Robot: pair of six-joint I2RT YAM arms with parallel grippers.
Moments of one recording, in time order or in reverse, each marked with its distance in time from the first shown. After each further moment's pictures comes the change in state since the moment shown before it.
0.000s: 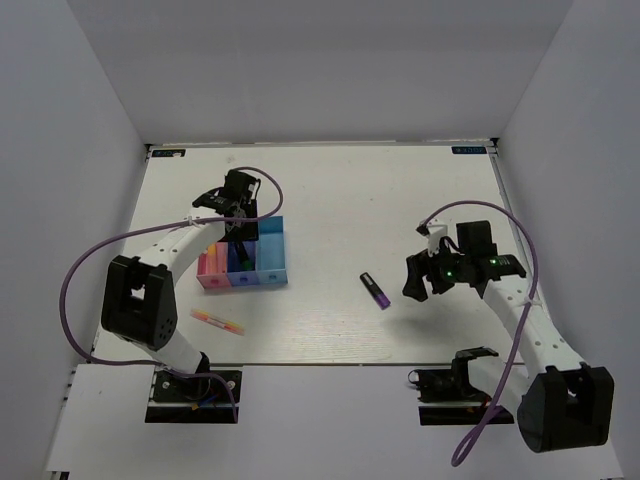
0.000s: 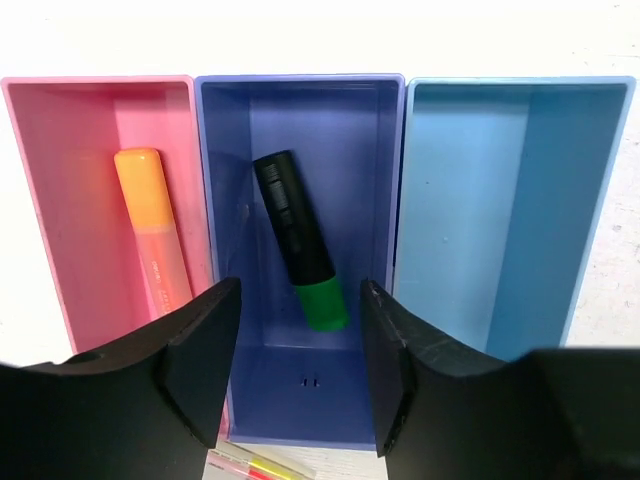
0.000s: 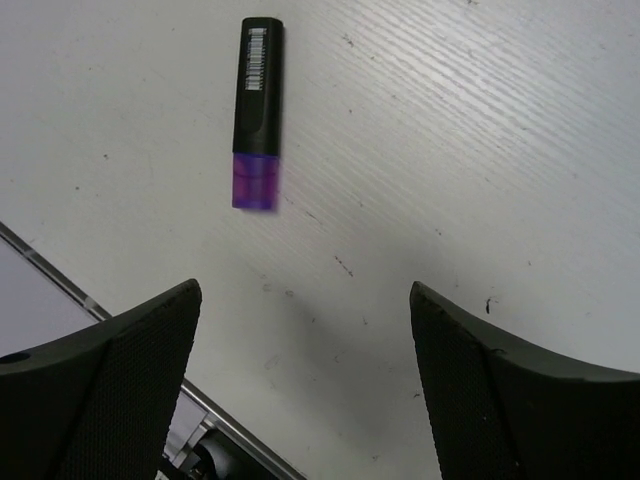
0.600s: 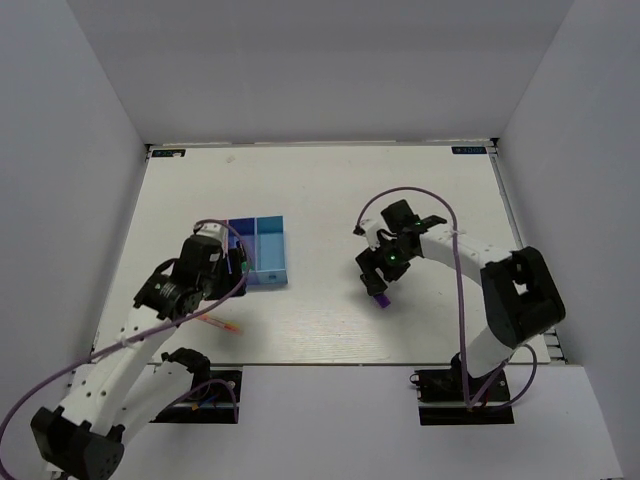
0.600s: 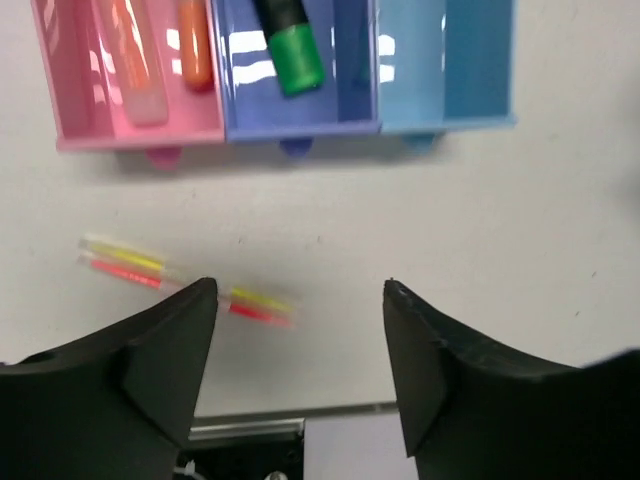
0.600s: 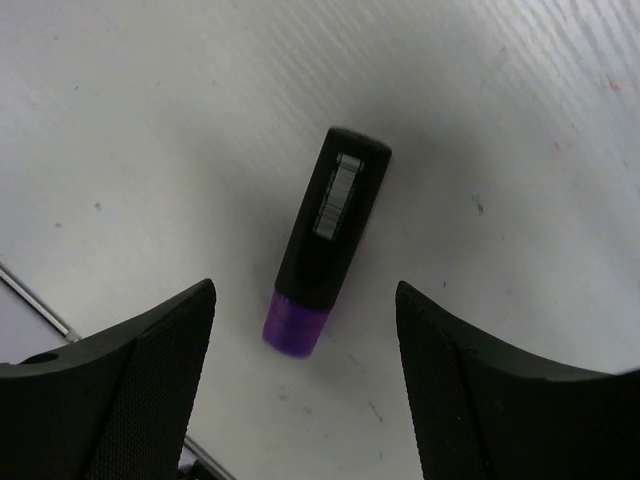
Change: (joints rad) left arm -0.090 -0.758 -0.395 -0.161 0.116 -0.111; right arm 0.330 0.589 0.270 0.055 0.085 -0.006
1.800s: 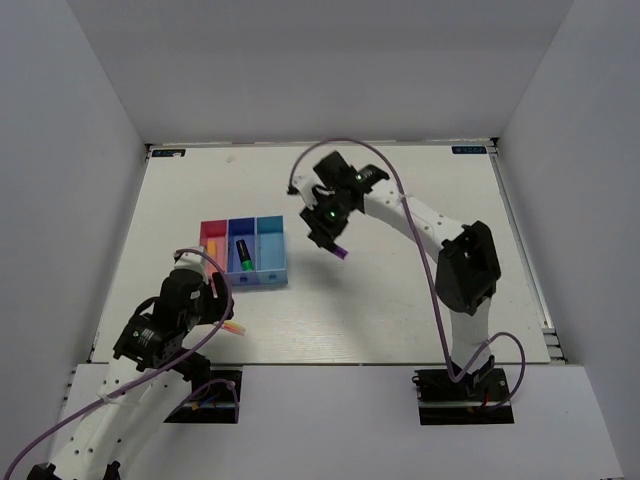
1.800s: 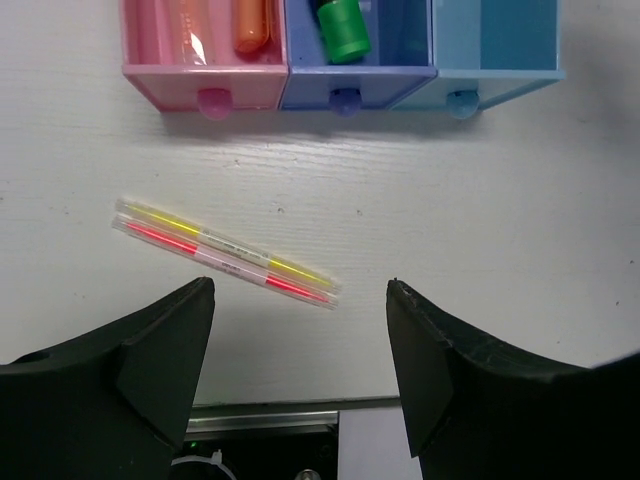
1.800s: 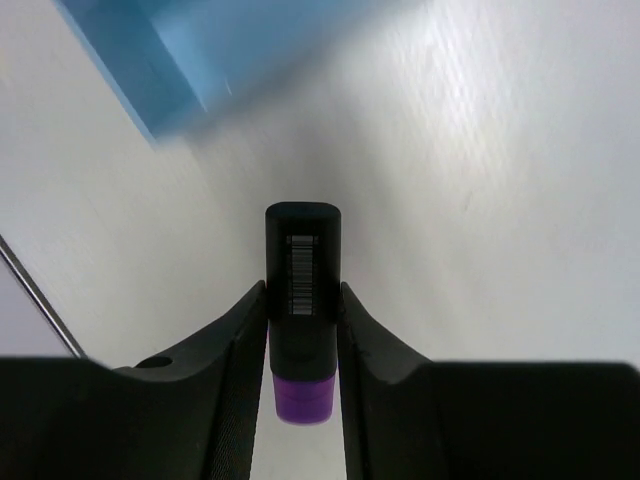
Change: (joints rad) left arm -0.003 -0.372 -0.167 -0.111 -0.045 -0.005; right arm 0.253 0.350 0.699 -0.250 0.106 -0.018
